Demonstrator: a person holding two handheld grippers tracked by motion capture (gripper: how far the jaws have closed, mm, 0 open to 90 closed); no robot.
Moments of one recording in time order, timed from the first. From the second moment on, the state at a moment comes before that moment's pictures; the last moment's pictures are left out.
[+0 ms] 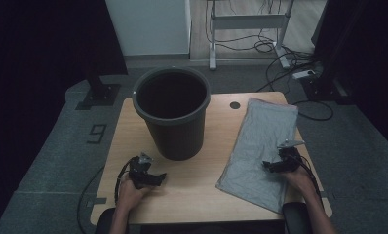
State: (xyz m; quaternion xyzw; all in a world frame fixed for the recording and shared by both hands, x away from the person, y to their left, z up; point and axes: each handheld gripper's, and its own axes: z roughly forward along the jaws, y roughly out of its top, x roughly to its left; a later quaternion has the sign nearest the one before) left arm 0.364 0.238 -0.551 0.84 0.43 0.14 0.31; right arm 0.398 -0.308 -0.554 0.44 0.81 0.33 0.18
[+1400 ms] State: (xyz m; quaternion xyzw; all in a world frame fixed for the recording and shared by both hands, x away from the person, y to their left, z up) left arm 0.442 0.291 -0.480 0.78 0.47 0.19 0.36; right arm 0.385 -0.282 -0.506 0.44 0.79 0.39 0.17
